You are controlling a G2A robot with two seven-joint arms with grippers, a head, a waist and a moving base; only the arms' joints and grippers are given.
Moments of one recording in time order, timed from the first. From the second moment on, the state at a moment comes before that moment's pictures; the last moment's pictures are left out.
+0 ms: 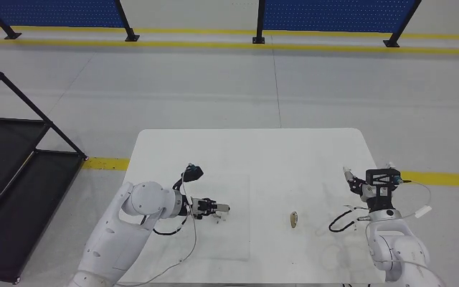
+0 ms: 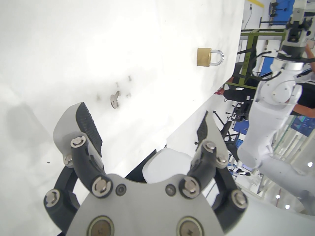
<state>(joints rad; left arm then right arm) 1.46 -1.12 -1.35 -1.84 0.39 0.27 -1.29 -1.73 -1.15 1.60 -1.80 -1.33 0.00 0.00</state>
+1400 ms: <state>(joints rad) 1.40 -1.09 -1.22 -1.72 0.39 0.37 -1.23 -1.73 -1.15 1.60 -1.80 -1.33 0.00 0.00</state>
